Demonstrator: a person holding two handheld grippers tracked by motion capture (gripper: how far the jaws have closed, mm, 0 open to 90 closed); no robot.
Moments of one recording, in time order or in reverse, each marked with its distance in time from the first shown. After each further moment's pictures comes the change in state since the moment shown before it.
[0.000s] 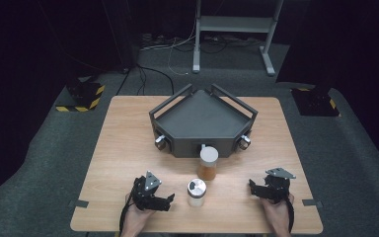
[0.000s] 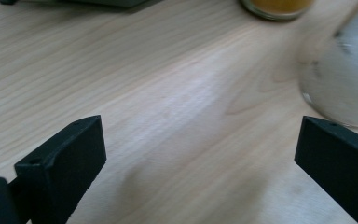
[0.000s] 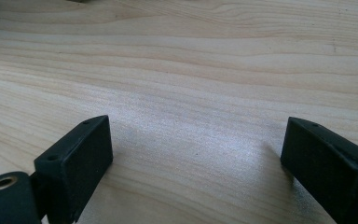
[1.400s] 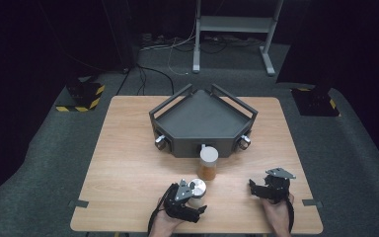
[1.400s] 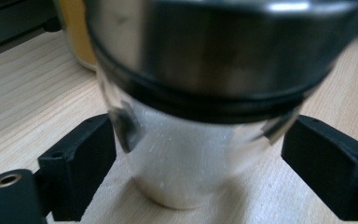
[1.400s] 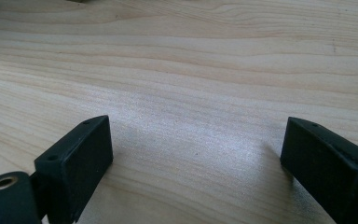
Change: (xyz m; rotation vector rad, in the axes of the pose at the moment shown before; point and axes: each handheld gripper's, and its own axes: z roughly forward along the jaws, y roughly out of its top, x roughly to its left) left arm -0.047 -0.008 0.038 0.002 -0.235 0.050; right arm 0.000 0.000 0.000 0.000 -0.001 0.000
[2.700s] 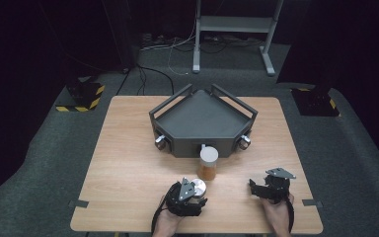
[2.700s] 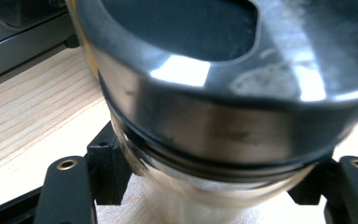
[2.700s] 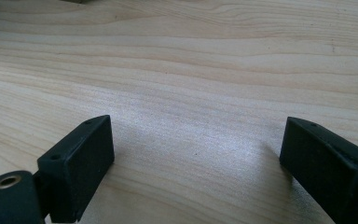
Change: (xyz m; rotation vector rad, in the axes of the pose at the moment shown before) left arm -0.010 -0.002 0.005 -0.037 0.053 0.038; right arm 0.000 0.000 0.000 -0.002 0.000 0.001
